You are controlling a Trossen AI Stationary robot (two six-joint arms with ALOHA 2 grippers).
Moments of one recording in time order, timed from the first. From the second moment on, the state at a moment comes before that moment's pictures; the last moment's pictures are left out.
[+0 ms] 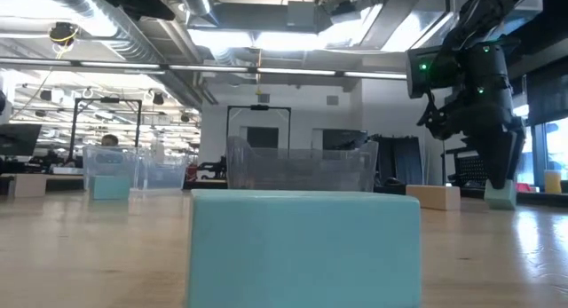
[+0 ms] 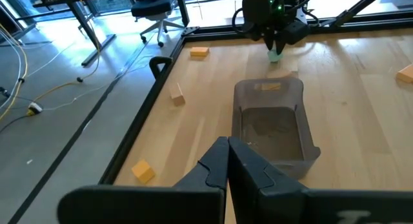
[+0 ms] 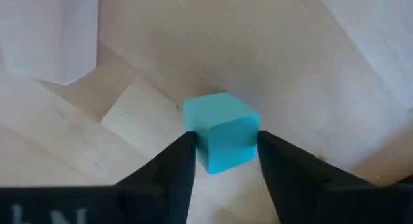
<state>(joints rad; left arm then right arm) 0.31 0.64 0.85 -0.56 -0.01 0.19 -0.29 1.35 0.69 -0.95 -0.07 0.52</state>
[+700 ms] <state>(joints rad) 0.31 0.64 0.85 -0.56 -0.01 0.19 -0.29 1.35 0.69 -0.96 -0.04 0.51</state>
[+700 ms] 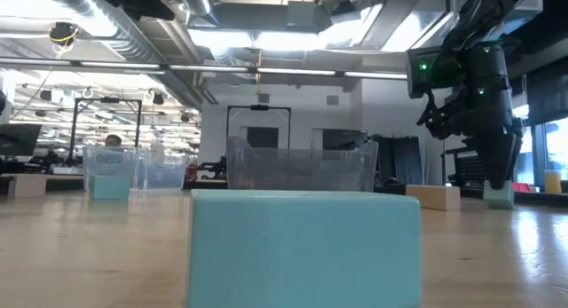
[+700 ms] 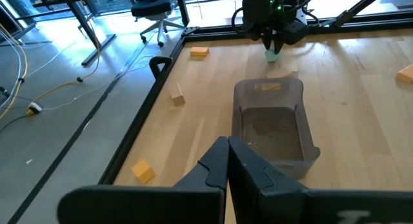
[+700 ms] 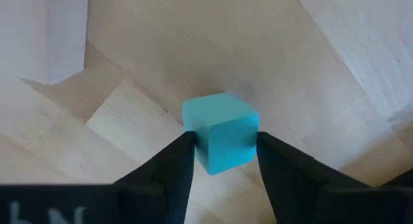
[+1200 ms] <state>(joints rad) 0.31 0.64 0.85 -0.56 -0.01 0.19 -0.28 1.35 0.74 -0.99 -0.10 0.50</state>
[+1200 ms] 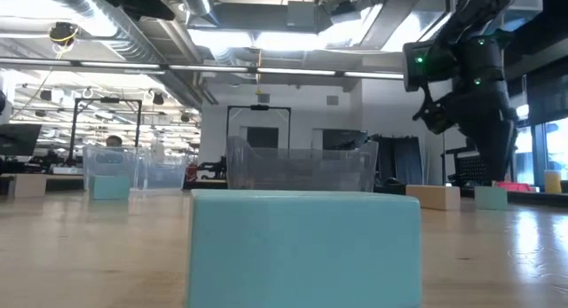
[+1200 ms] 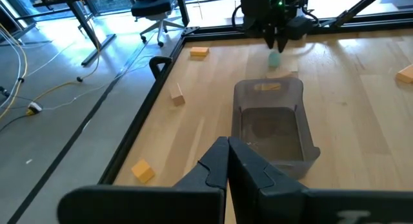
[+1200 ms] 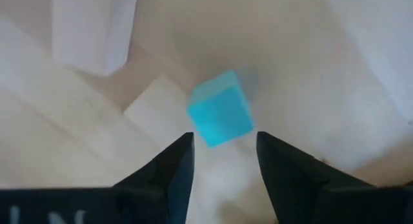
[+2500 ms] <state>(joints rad) 0.31 0.64 0.85 -0.56 0.05 0.20 -0.28 1.35 0.75 -0.96 -0.08 1.31</state>
